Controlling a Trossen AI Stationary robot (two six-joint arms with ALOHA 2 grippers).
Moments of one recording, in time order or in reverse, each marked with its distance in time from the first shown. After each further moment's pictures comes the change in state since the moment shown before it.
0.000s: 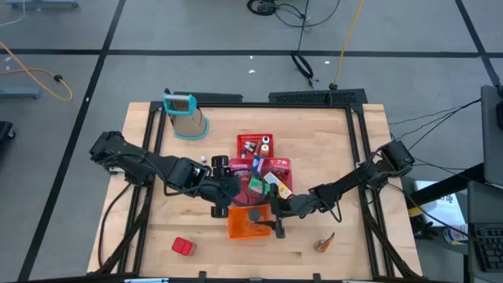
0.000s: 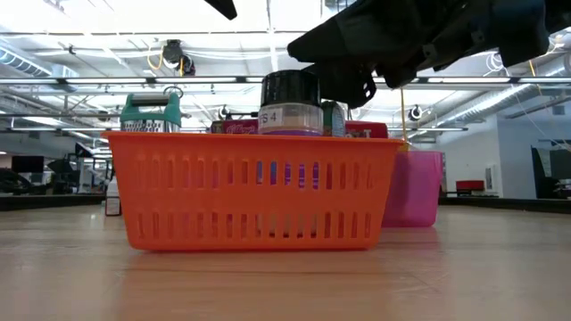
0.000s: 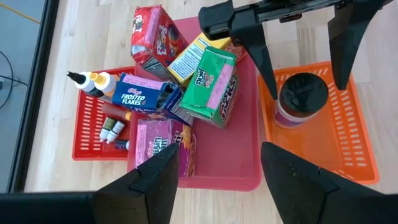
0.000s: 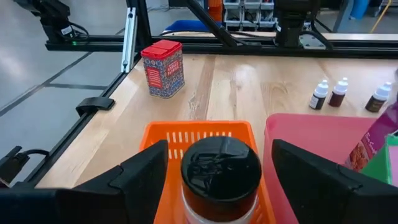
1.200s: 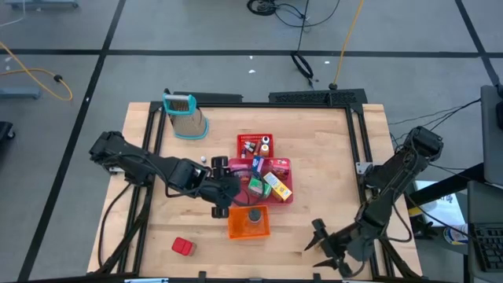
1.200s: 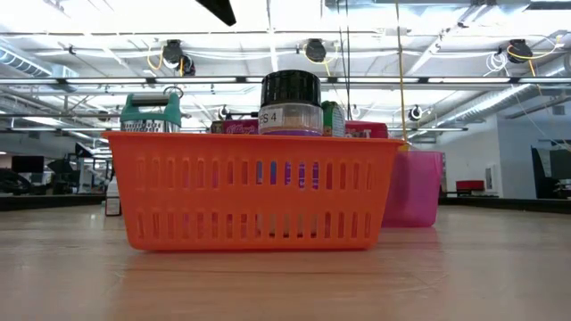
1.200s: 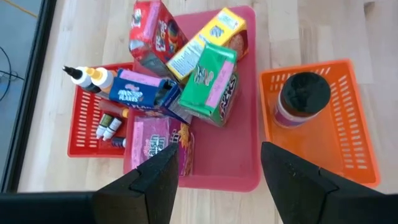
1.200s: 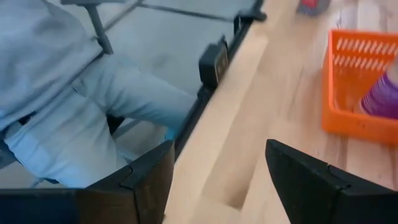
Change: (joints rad) left arm 0.000 0.000 -0.023 0.017 -0.001 -0.023; right arm 0.539 -0.374 -0.001 -0.673 0.087 0.251
